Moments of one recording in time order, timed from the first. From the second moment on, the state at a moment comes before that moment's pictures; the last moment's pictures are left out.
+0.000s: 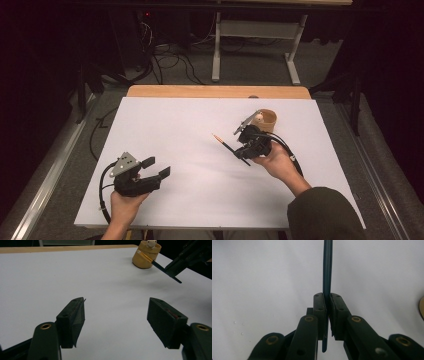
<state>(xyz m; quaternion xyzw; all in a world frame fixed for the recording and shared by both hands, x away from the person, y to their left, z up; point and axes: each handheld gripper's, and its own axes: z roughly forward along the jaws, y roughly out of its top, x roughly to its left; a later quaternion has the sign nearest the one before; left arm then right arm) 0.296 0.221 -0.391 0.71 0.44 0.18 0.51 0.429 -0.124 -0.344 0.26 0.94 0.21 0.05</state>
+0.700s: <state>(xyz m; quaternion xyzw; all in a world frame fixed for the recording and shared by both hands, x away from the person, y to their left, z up) 0.296 0.220 -0.391 0.71 0.44 0.18 0.51 0.418 -0.148 -0.340 0.27 0.92 0.26 0.05</state>
